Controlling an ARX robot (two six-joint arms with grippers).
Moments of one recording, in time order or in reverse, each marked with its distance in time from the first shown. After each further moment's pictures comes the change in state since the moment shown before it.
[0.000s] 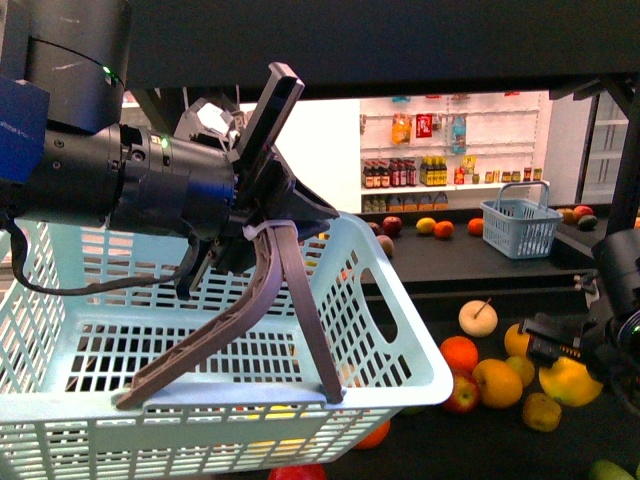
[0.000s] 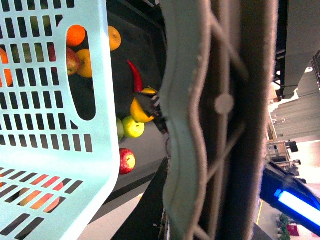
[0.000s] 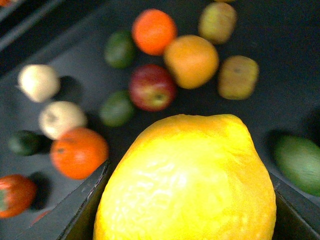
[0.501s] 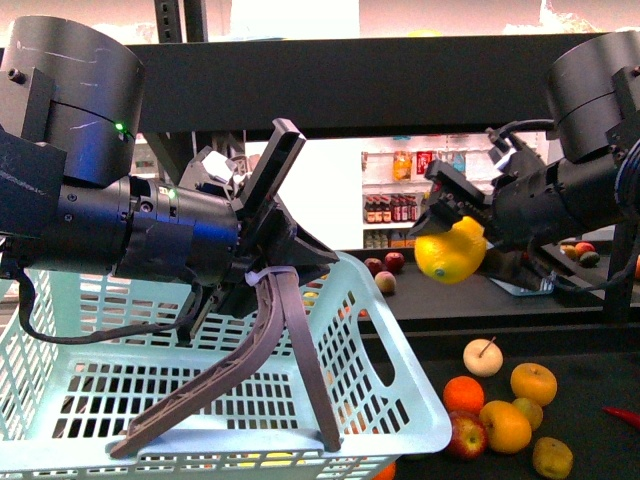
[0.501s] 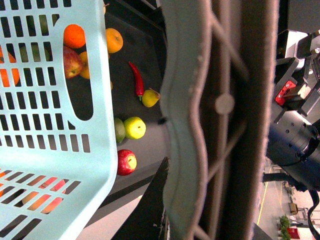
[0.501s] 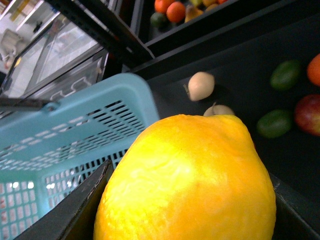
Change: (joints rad) left arm -0.001 0.000 0.000 0.000 -0.003 0.000; right arm 0.217 -0.317 -0.016 -0.061 -0.233 0.085
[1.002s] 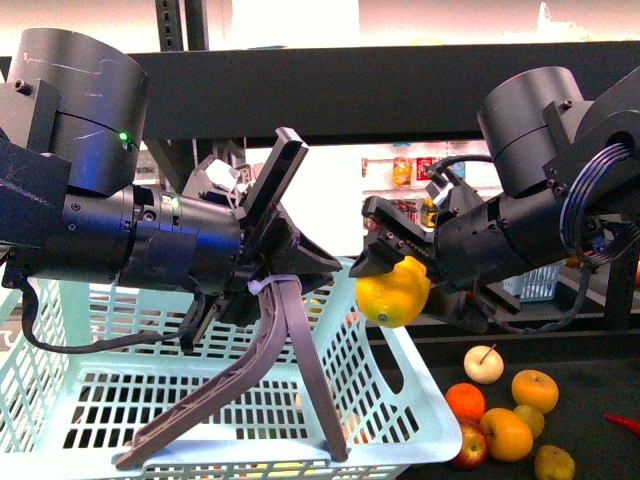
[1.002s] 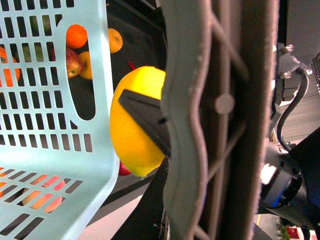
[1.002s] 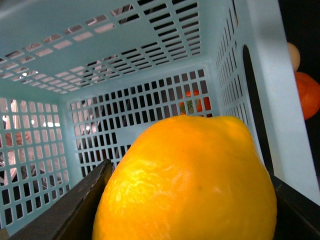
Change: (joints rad) left arm 0.000 0.000 0.000 0.000 0.002 0.000; right arm 0.116 0.014 -0.052 -0.036 -0.035 -0.043
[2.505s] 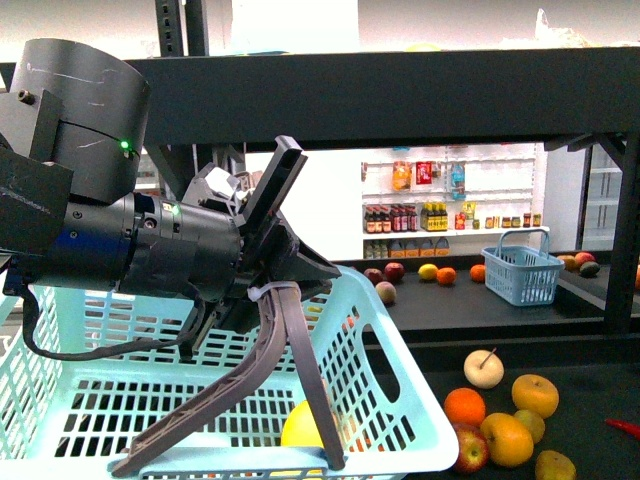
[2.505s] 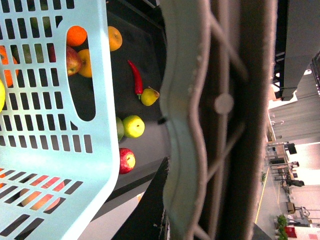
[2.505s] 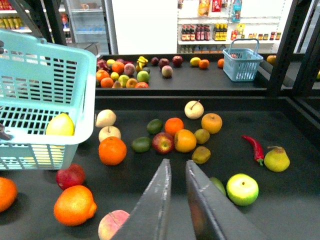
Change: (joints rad) left arm 0.001 0.002 0.000 0.000 0.001 -0.007; right arm -0.364 -1.851 -1.358 -0.002 0.268 -0.490
